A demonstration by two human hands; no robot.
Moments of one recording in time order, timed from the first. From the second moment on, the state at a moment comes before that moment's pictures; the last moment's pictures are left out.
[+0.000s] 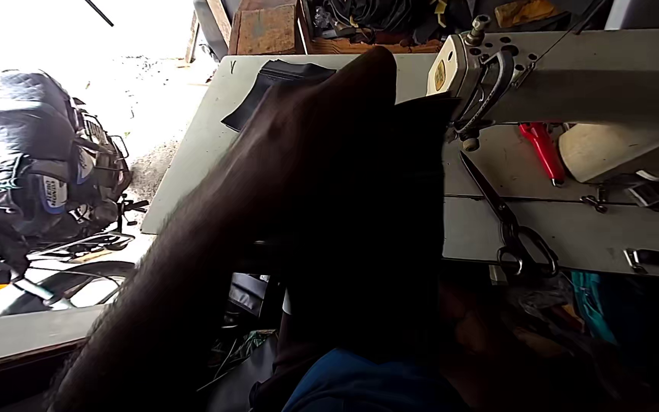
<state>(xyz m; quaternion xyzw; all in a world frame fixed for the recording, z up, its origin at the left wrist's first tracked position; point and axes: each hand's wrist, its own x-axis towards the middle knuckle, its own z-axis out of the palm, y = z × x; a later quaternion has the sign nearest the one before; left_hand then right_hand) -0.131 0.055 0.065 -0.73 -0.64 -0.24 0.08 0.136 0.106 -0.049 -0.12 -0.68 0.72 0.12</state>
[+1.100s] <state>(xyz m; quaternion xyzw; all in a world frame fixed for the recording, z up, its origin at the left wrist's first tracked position) -0.146 0.192 -0.125 -0.72 -0.64 -0.20 -0.16 0.141 0.098 -0.162 -0.39 -0.57 0.69 0.19</state>
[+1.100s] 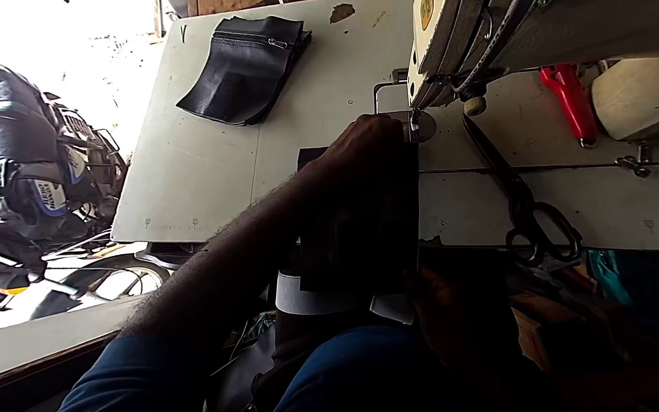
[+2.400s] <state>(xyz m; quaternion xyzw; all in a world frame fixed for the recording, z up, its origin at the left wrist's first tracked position) -0.145 0.202 -0.153 -0.70 -0.66 -0.26 0.03 0.260 0.148 -0.228 -0.34 -0.92 0.17 0.01</state>
